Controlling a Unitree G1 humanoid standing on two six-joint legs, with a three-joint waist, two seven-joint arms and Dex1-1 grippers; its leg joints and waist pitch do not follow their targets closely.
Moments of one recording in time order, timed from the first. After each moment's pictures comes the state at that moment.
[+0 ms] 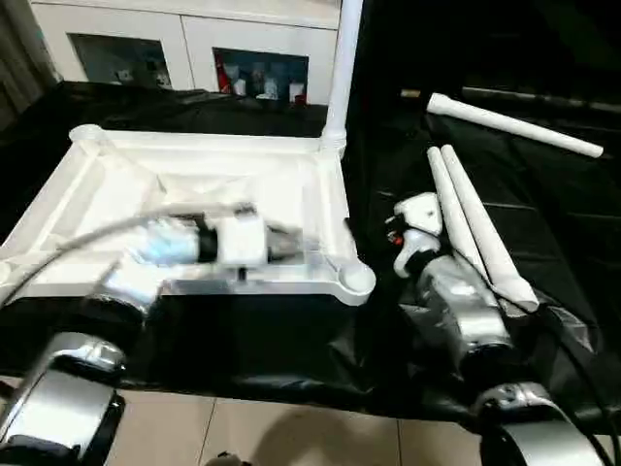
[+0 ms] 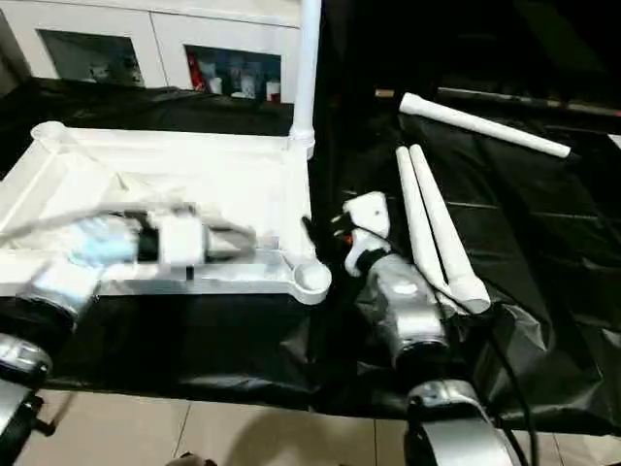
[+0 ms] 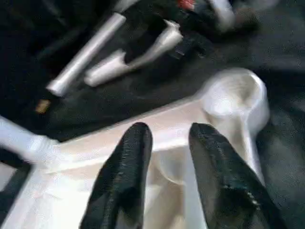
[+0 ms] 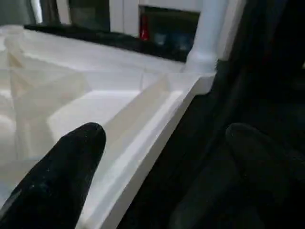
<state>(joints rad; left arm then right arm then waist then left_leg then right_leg) -0.70 0.46 -0.23 0.72 -0.04 -0.54 -1.03 -0.55 -0.12 -0.03 0.67 0.07 -0.11 0.41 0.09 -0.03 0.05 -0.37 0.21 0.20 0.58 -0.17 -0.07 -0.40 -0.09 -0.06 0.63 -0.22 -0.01</state>
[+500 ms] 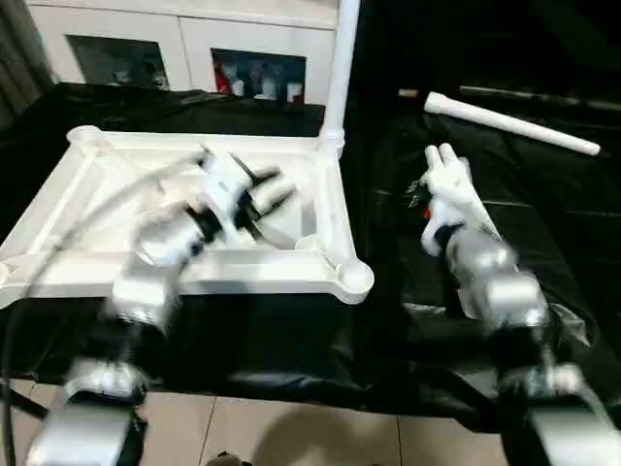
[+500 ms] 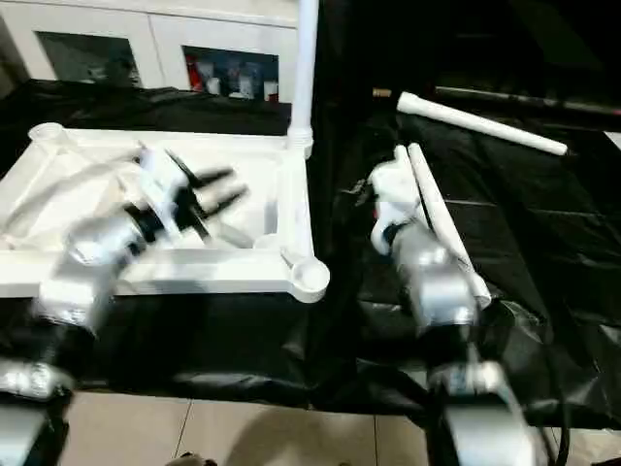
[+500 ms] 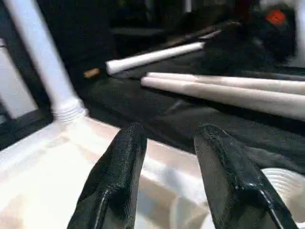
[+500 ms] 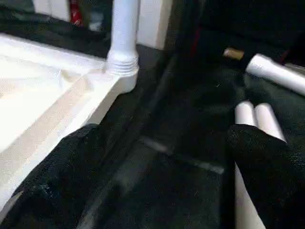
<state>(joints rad) -0.57 0.31 -0.13 0.41 -0.15 -0.02 -0.73 -0.73 -0.22 -0.08 0.56 0.04 0.33 0.27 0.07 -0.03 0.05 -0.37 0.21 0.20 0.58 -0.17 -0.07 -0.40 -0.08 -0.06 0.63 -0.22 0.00</state>
